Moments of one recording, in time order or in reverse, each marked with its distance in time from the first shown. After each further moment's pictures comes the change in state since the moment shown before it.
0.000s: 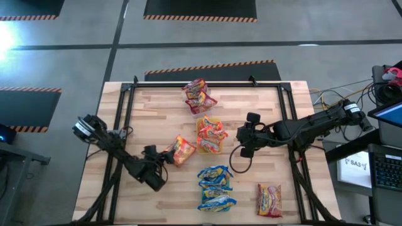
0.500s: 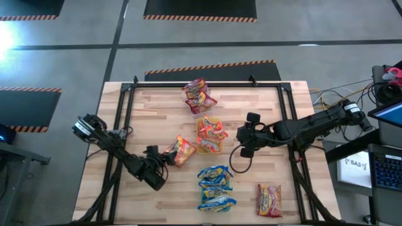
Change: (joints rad) left arm 0.013 -0.002 -0.072 0.236 -0.002 0.169; right arm 0.000 0.000 0.000 0.000 0.000 0.000
